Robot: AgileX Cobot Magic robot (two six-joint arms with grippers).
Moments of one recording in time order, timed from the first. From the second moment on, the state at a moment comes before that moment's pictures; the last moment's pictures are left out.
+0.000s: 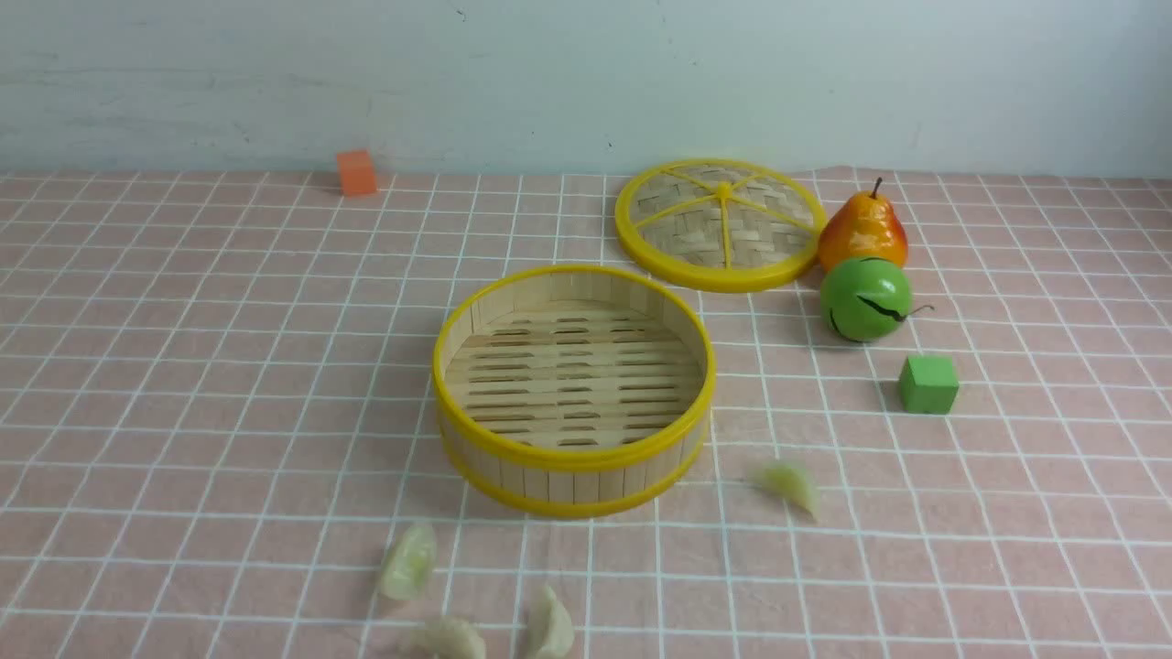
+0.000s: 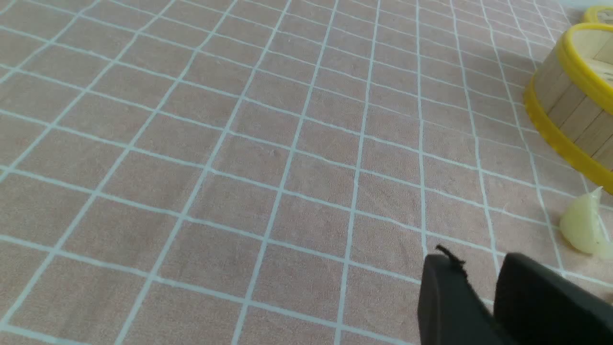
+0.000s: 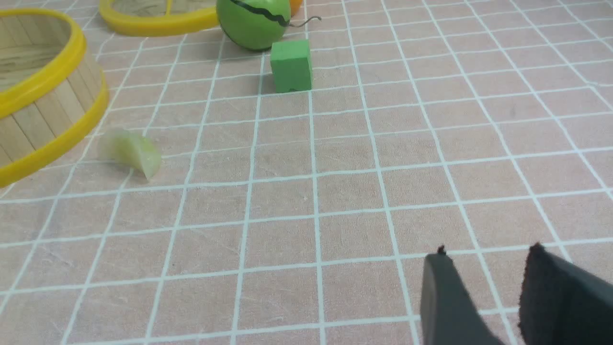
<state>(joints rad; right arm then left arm) -0.05 -0.01 0.01 0.03 0.39 0.13 0.02 -0.01 0.03 0.00 0.39 -0.28</state>
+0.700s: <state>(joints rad) -0.05 -0.01 0.01 0.03 0.39 0.13 0.02 -0.01 0.03 0.00 0.39 -0.28</state>
